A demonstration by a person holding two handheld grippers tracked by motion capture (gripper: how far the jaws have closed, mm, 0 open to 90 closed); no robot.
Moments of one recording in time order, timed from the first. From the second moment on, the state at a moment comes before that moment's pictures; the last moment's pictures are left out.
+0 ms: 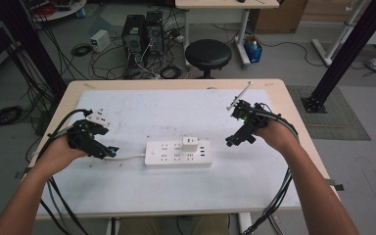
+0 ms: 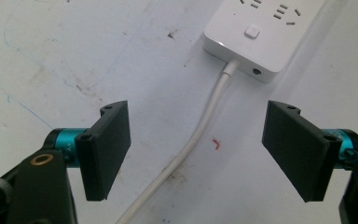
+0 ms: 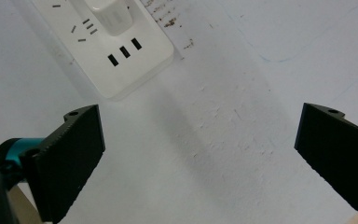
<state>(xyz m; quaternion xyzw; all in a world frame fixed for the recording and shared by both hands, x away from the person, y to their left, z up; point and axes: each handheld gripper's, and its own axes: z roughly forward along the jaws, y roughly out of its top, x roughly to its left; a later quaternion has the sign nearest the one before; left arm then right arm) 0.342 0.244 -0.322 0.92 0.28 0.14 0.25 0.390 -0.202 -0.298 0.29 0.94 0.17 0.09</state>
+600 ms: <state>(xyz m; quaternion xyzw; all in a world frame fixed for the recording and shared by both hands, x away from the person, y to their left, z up) 0.342 0.246 -0.322 0.91 0.29 0.14 0.24 0.388 -0.215 -0.305 0.30 0.93 0.18 0.08</state>
